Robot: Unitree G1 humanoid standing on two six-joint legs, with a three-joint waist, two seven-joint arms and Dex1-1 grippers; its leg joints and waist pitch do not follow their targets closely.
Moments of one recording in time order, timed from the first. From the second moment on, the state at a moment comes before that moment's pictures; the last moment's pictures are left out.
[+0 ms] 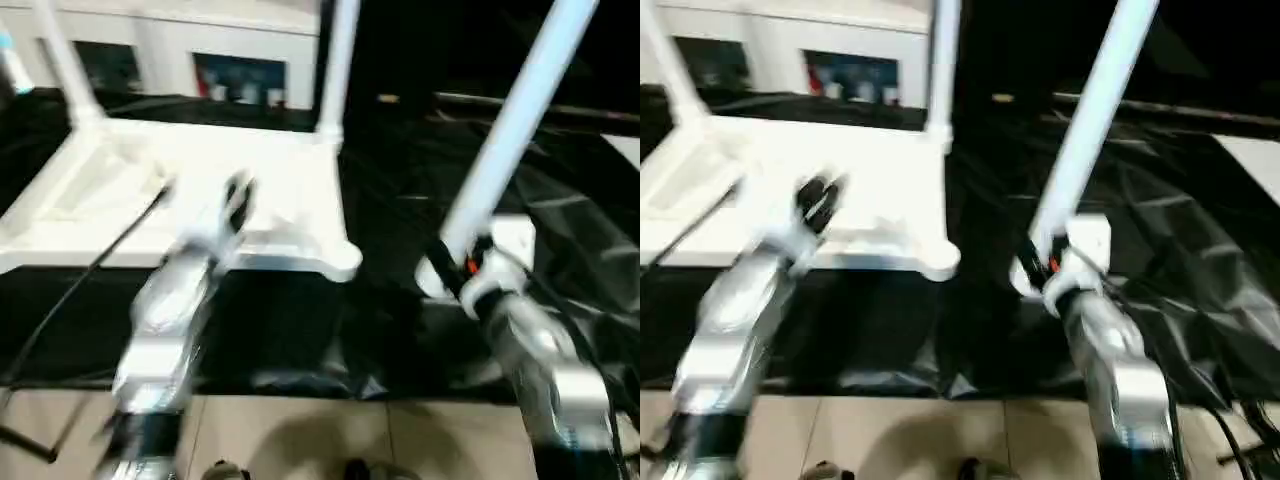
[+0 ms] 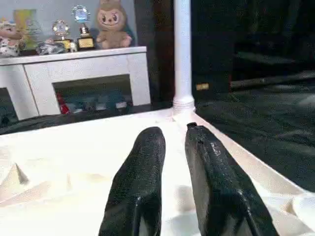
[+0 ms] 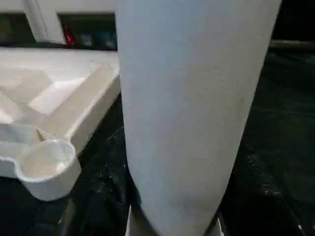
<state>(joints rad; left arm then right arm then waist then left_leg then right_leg) -0.21 0.13 0.08 -0.01 0.00 0.10 -0.27 -0.10 -0.15 -0.09 -0.14 0.24 0.40 0.23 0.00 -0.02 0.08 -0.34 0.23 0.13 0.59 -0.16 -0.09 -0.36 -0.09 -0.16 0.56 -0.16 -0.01</state>
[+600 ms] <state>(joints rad) -0.17 0.08 0.02 -0.05 0.01 0.16 -0.19 -0.05 -0.17 -0.04 -0.17 0.22 0.36 0.27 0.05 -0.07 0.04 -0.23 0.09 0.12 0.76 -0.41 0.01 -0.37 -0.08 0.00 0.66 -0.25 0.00</state>
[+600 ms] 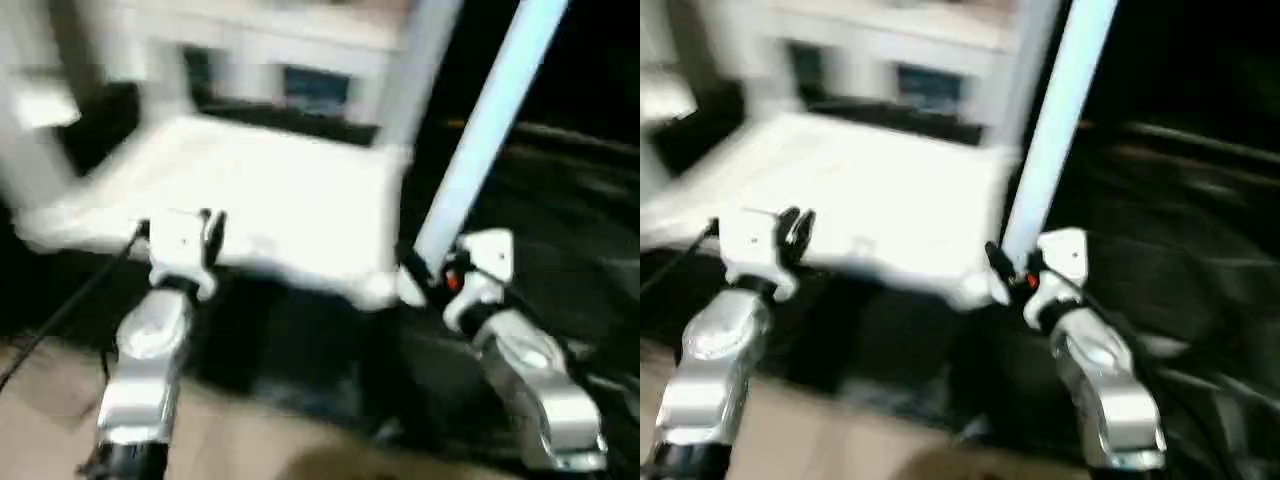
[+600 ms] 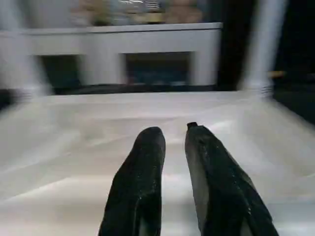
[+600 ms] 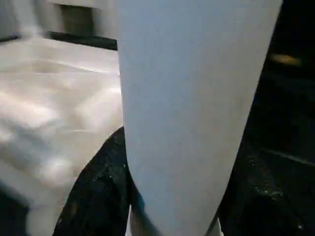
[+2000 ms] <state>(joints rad) -0.62 0.43 -0.44 0.46 -0.02 0.09 -1.26 -0.11 -0.31 -0.01 -0.15 0.24 0.42 0.44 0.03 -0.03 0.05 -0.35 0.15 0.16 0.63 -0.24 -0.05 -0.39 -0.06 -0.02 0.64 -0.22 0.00</state>
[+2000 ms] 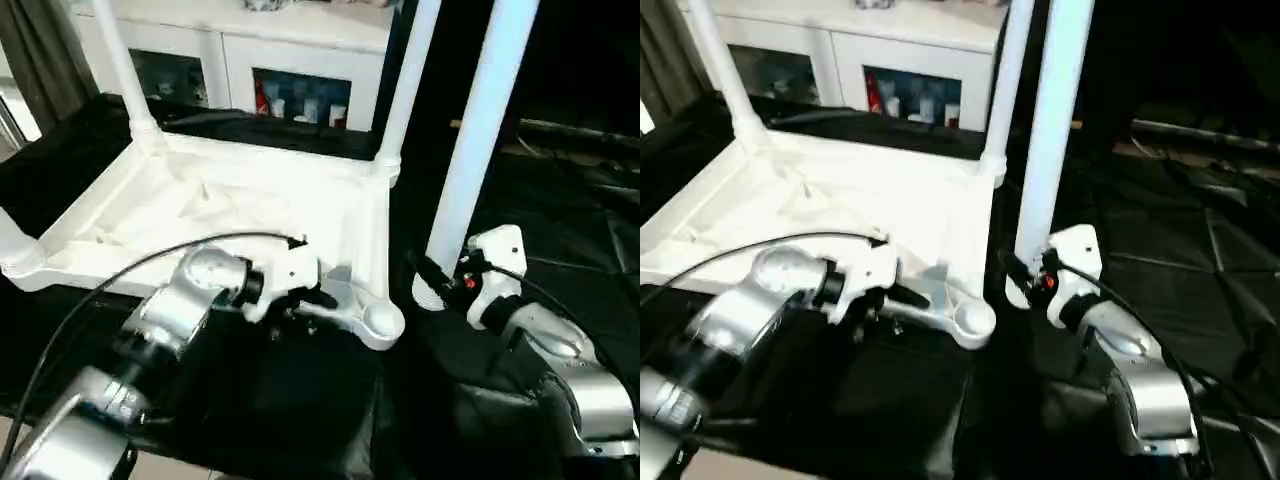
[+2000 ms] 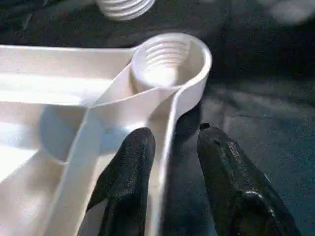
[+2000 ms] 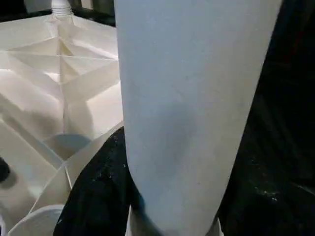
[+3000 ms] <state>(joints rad) -0.77 0.36 -0.42 0.81 0.06 0.04 -1.21 -0.09 -0.28 0.02 -0.18 0.25 0.43 0.45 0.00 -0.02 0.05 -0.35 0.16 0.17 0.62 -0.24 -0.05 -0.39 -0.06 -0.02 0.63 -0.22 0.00</state>
